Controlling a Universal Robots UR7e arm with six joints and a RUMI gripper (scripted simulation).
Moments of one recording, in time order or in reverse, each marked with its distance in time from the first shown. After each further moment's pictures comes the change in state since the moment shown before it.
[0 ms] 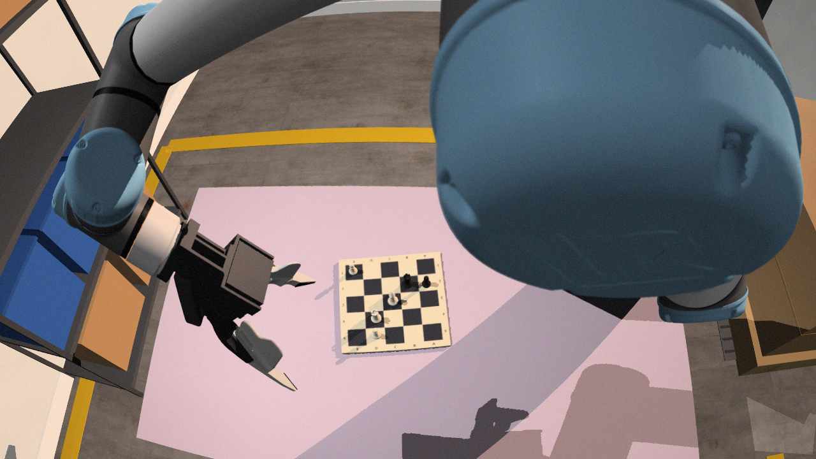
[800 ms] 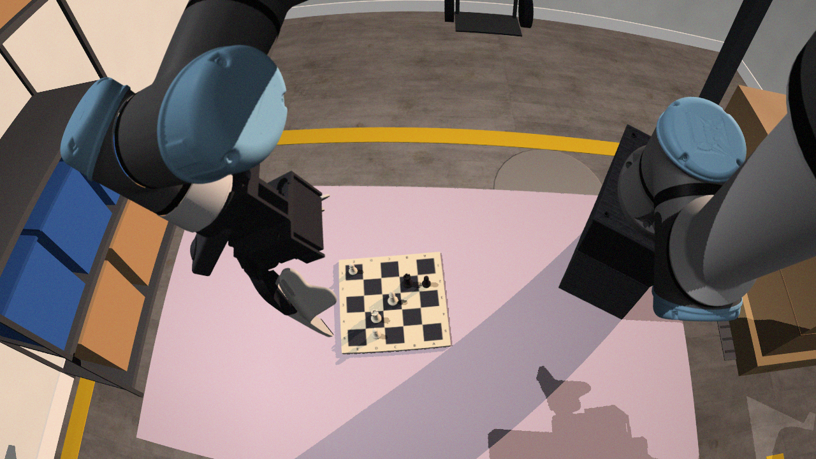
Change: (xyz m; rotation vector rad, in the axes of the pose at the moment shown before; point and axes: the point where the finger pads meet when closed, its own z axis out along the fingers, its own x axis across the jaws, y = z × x) arm 0.057 0.064 -0.024 0.313 0.303 -0.012
